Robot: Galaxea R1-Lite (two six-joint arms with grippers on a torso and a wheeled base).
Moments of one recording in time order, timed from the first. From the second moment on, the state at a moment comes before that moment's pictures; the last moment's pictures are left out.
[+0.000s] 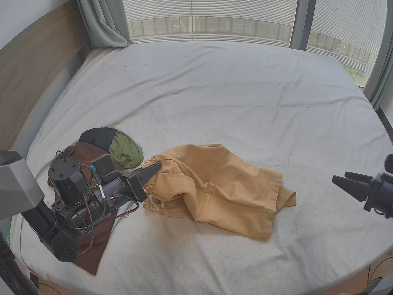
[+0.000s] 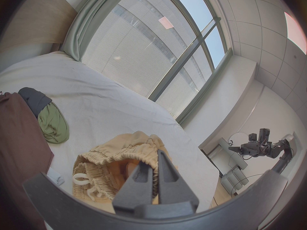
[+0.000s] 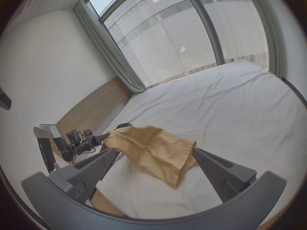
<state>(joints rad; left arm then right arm) -0.41 1.95 -0.40 -1.54 -0.30 -0.45 0.17 1.08 -0.38 -0.47 0.38 0.28</state>
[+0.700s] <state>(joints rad) -0.33 1.97 -0.42 -1.54 -0.33 -0.45 0.25 1.46 -0.39 -0.71 0.46 0.38</state>
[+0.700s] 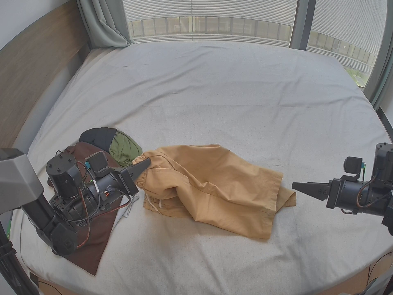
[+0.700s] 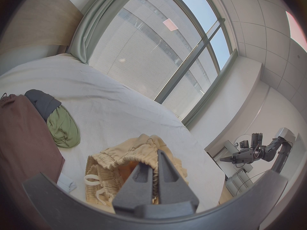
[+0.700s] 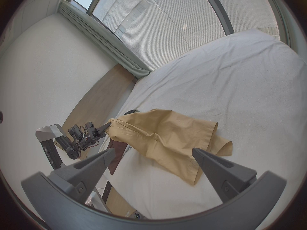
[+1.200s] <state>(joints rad) -0.29 2.06 -0.45 -1.54 -0.34 -0.45 0.24 1.78 -0.33 -0.98 0.47 0.39</state>
